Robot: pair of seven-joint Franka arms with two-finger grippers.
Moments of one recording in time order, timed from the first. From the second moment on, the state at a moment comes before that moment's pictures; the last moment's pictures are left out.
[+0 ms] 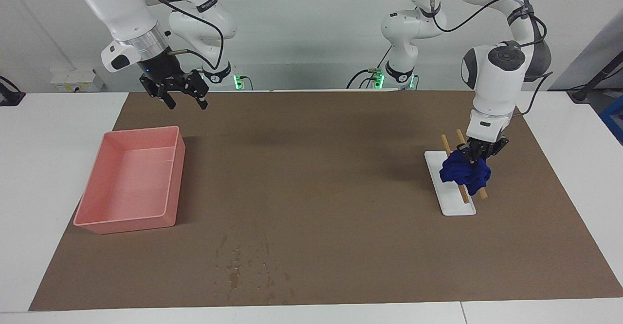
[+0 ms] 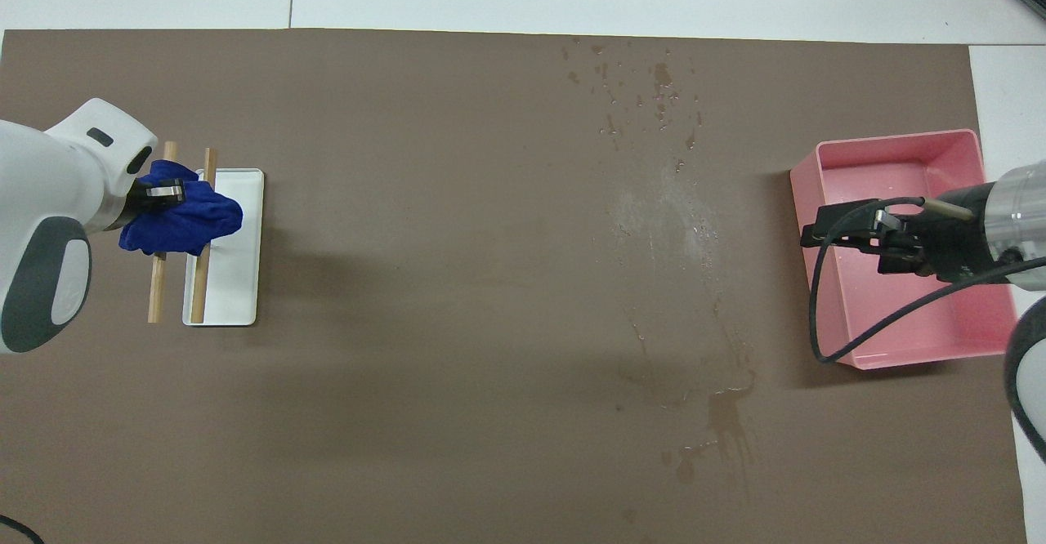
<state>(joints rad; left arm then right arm) 0.04 0.05 -0.10 -1.96 0.22 2.16 -0.35 -0.12 -0.15 0.16 -1.83 0.27 1.75 0.32</state>
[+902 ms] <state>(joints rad) 0.03 -0.02 -0.29 -1.84 -0.55 2.00 -1.27 0.00 -0.14 0.17 -1.89 0.62 1.97 1.02</state>
